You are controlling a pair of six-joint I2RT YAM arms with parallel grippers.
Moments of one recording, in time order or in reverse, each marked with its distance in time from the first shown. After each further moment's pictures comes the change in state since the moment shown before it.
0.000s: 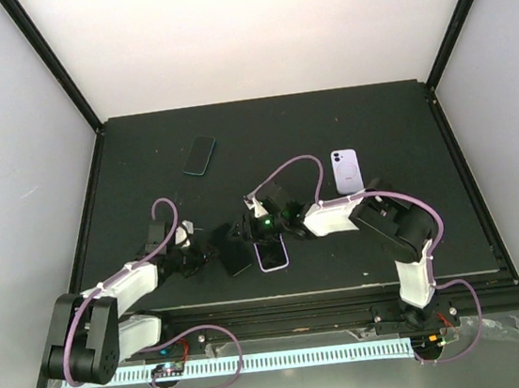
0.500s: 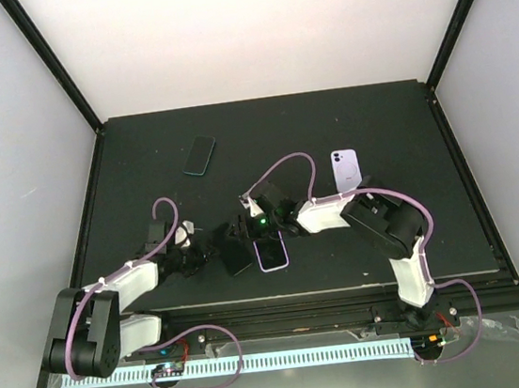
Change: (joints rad) left arm 0.012 0.037 0.000 0.023 0.030 0.014; right arm 0.000 0.062 0.082 -0.097 0.045 -0.112
